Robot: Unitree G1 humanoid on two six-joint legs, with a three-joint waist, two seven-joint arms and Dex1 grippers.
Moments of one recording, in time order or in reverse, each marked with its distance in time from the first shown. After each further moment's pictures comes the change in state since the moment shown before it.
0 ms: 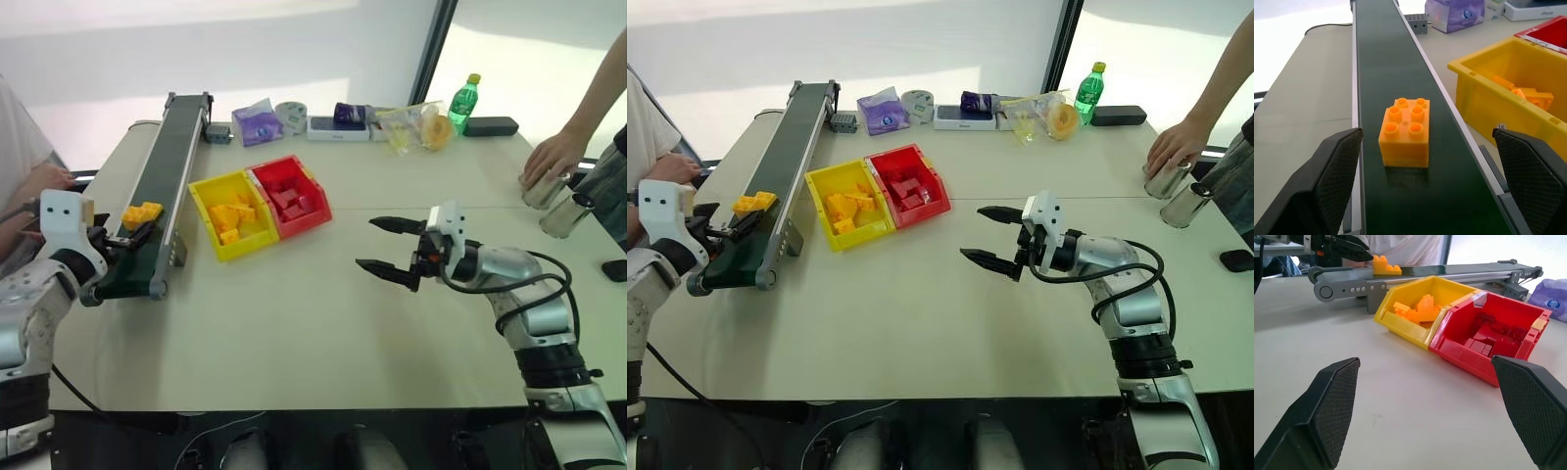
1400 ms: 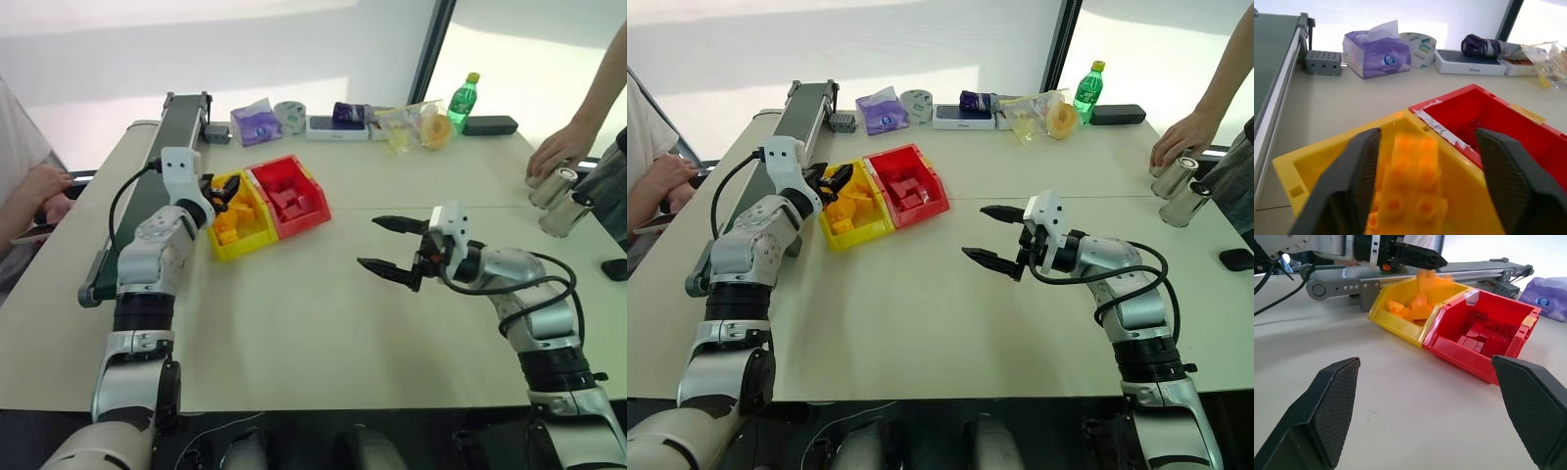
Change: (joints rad) left arm -0.485 -0.373 -0.236 0.349 0.167 -0.159 0.130; right arm 0.008 -0.013 -0.010 -0.042 0.002 0.024 -0.040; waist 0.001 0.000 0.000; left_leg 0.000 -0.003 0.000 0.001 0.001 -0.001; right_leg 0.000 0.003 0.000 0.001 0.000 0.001
